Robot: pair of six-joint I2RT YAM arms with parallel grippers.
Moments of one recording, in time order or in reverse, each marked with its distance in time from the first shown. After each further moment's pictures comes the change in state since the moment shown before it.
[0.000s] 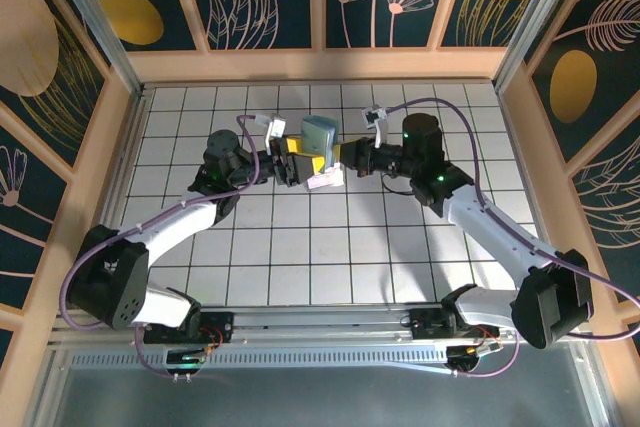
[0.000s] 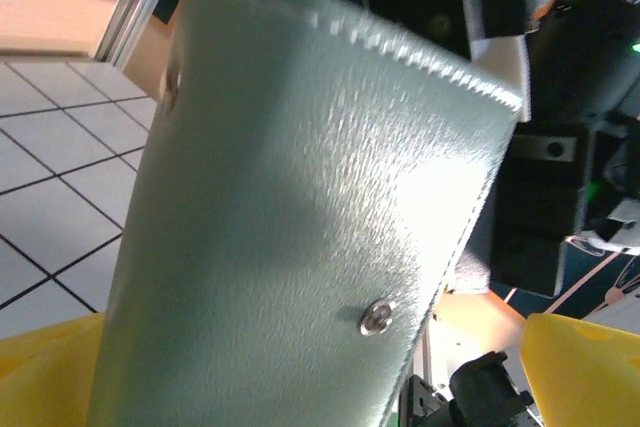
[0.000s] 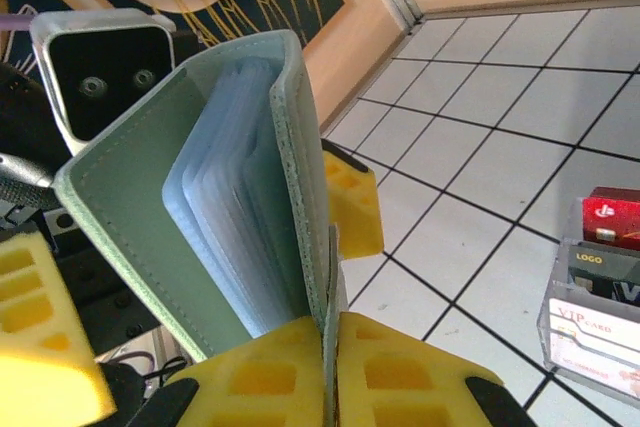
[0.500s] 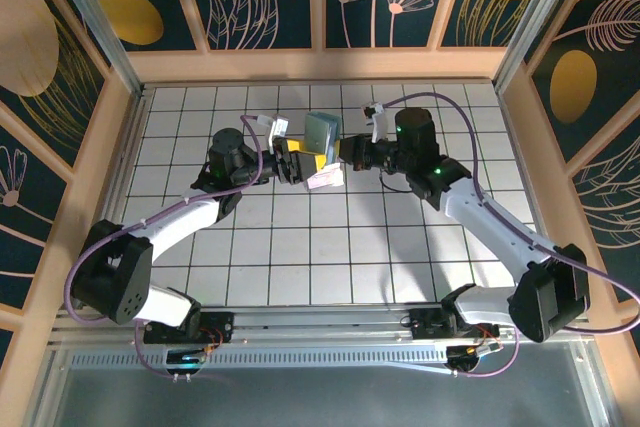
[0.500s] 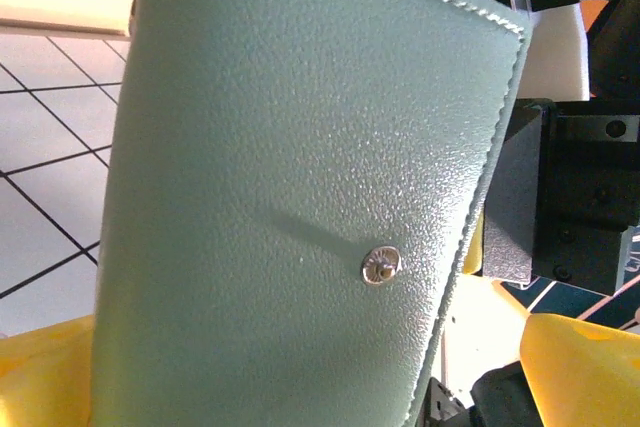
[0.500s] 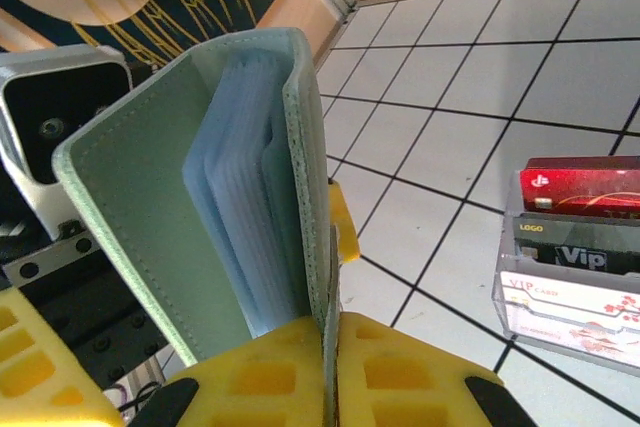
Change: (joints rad) left arm 0.000 0.026 0.014 -0.051 -0.045 0.011; right arm 0.022 0.037 0.080 -0.142 0.132 0.033
